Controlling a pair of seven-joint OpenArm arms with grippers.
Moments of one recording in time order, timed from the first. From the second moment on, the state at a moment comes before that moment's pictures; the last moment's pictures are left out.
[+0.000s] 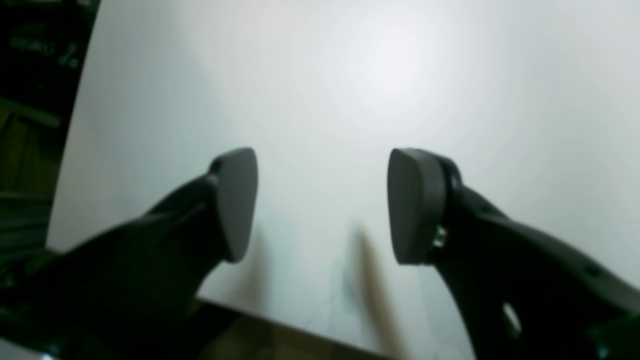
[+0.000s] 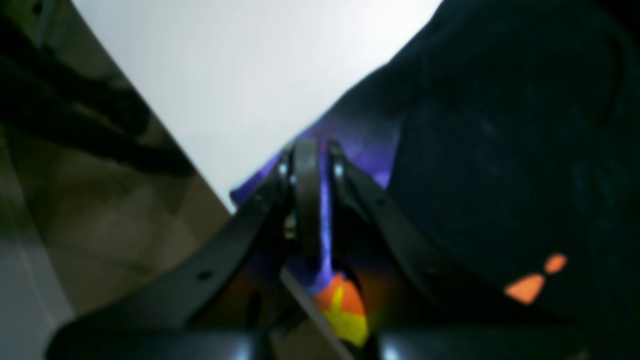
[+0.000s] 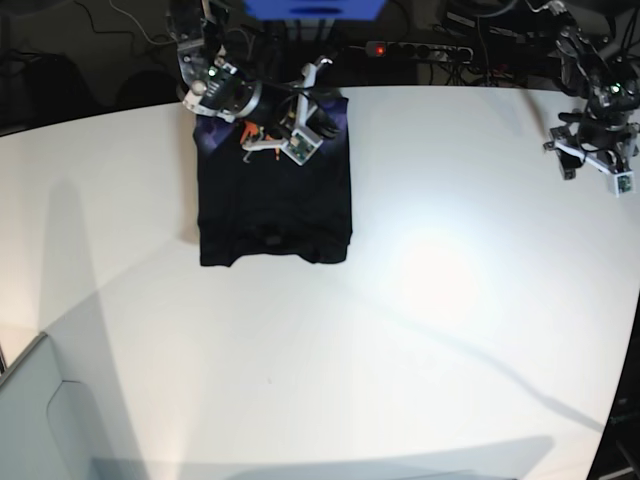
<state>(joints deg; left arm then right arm) 20.8 -15.1 -45.0 105.7 -20.0 -21.2 53.7 -23.8 -2.6 -10.9 102.7 2.9 43.3 -38.4</state>
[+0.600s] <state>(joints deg) 21.2 -14.2 -45.5 105.4 -19.7 -21.2 53.8 -26.7 1.5 -1.0 121.5 3.2 43.3 -39.3</state>
